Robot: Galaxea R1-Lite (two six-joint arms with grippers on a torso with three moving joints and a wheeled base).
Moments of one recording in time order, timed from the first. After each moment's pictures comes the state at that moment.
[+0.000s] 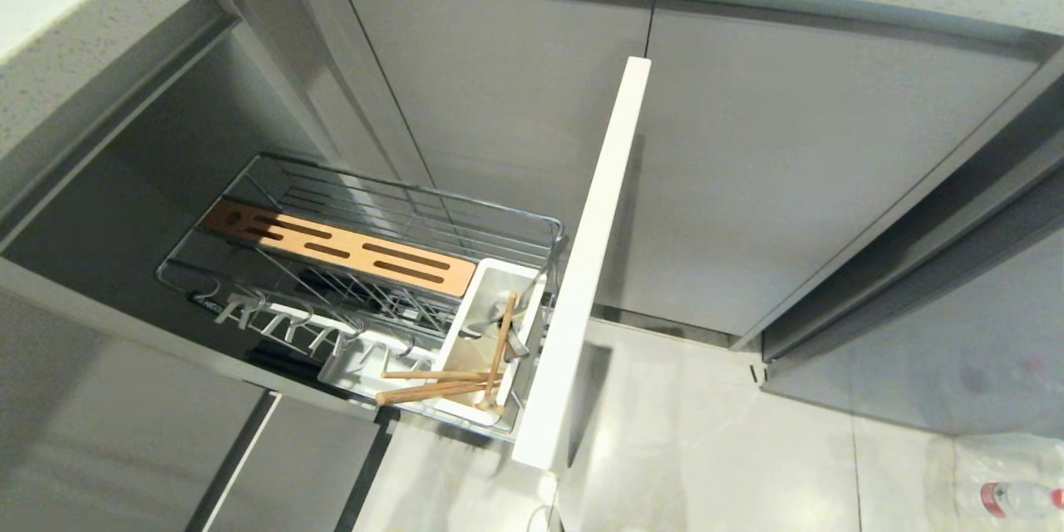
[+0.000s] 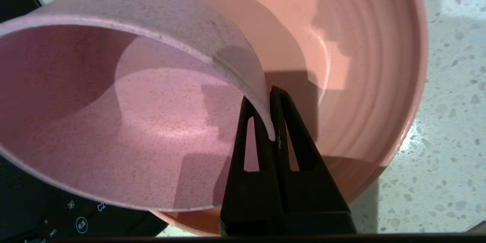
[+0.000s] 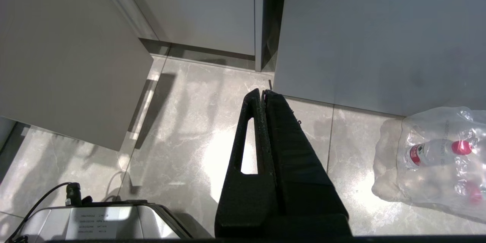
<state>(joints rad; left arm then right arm) 0.80 1.25 -1.91 1.02 -0.10 0.08 0.00 0.00 0.00 0.00 -0.02 0.05</state>
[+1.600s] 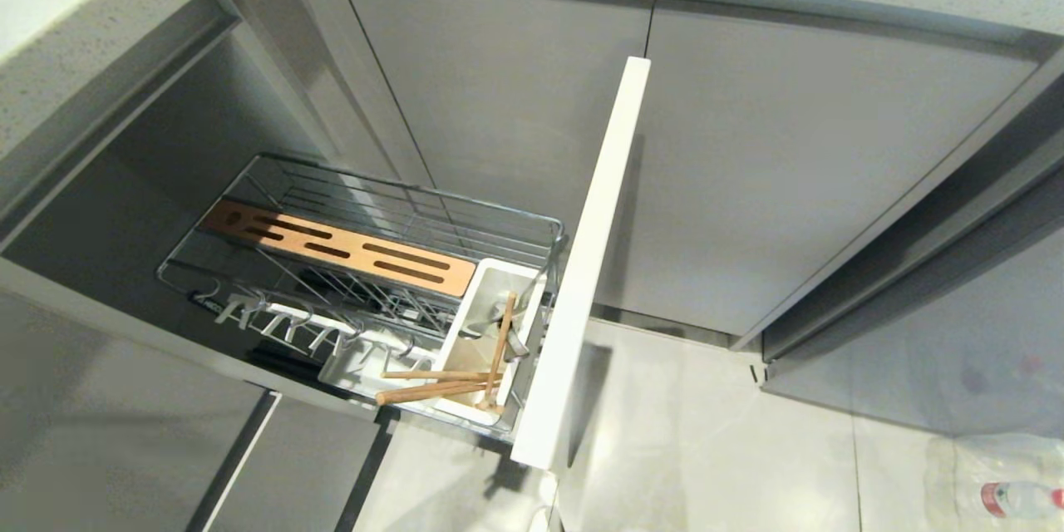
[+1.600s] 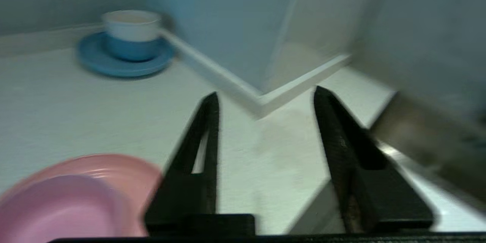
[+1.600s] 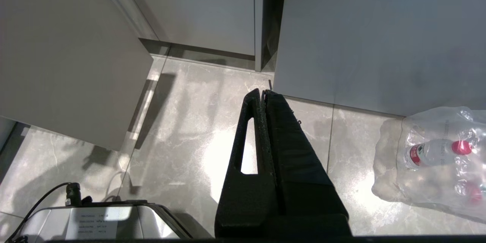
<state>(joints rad) 0.71 0.99 -1.78 0.27 -0.15 -0.53 0.00 0.00 0.00 0.00 -0.02 0.05</state>
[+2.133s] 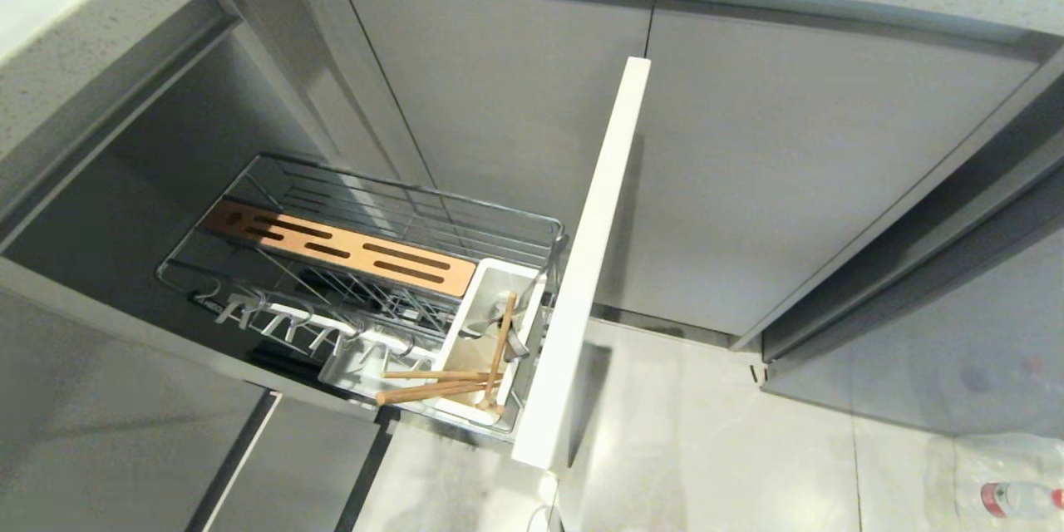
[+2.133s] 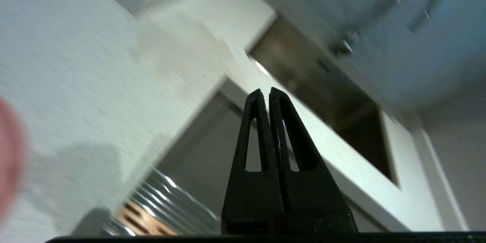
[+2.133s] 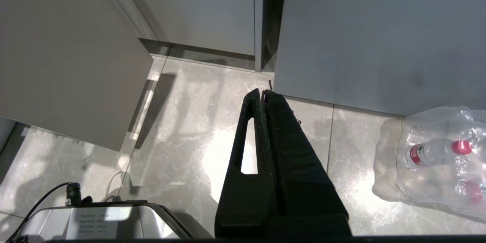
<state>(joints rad) 0.32 0.97 -1.70 0.30 -0.24 -0.70 0.00 0.00 0.00 0.00 -0.02 0.05</state>
